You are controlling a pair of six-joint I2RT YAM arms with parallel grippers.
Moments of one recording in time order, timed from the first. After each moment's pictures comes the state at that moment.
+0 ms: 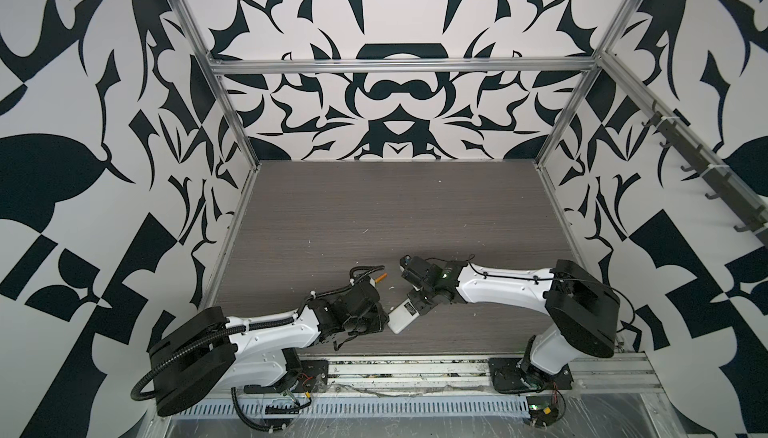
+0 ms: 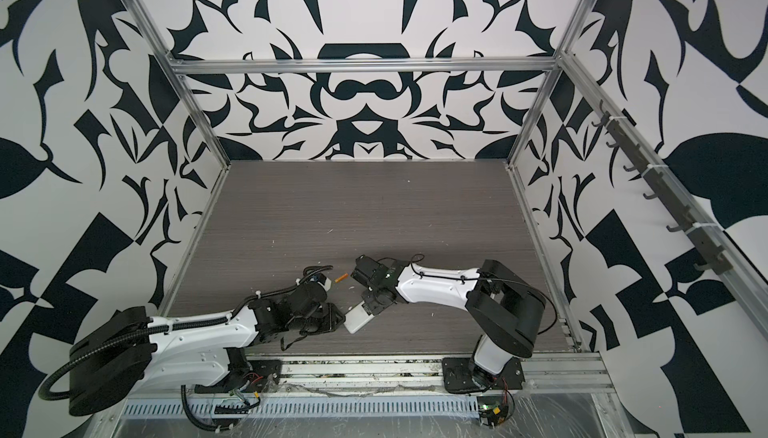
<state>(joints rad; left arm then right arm) -1.04 1.18 0.36 -0.10 0.10 -1.09 1.01 1.62 0.89 -0.54 0.08 0.39</state>
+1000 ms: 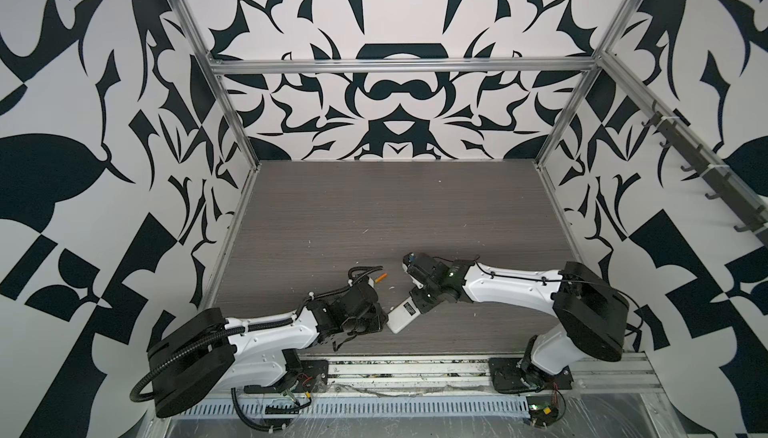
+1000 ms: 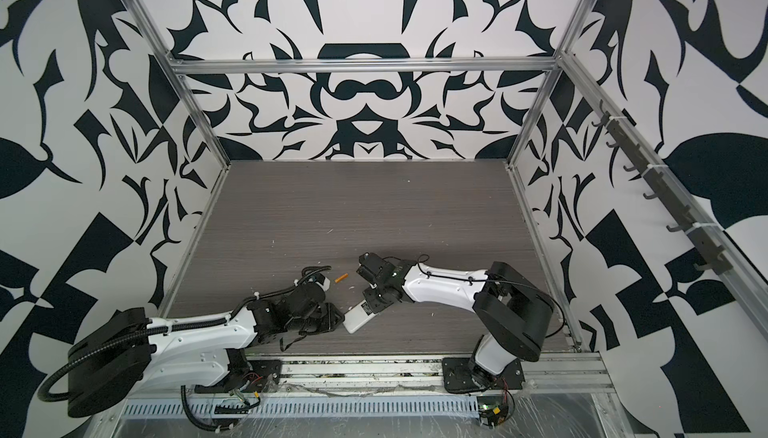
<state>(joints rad) -1.04 1.17 0.34 -0.08 0.09 -1.09 0.97 1.58 0.86 -0.49 -0.01 0.42</state>
